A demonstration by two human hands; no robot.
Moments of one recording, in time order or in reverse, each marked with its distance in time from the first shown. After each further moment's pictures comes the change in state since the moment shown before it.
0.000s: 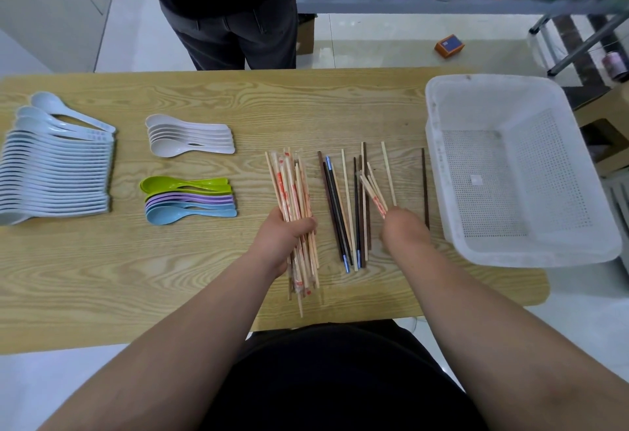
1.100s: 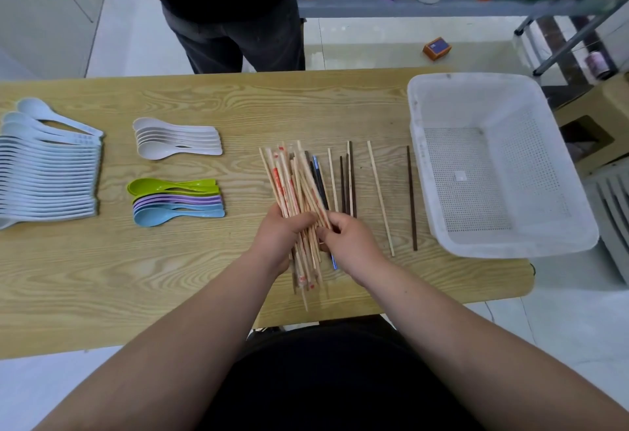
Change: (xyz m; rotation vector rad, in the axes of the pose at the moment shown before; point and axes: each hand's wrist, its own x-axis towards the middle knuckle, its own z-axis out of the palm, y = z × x) left_hand -0.014 0.005 0.025 -0.153 -0.083 0.022; right_hand -0.095 -0.034 0.000 0.726 -0.239 -0.386
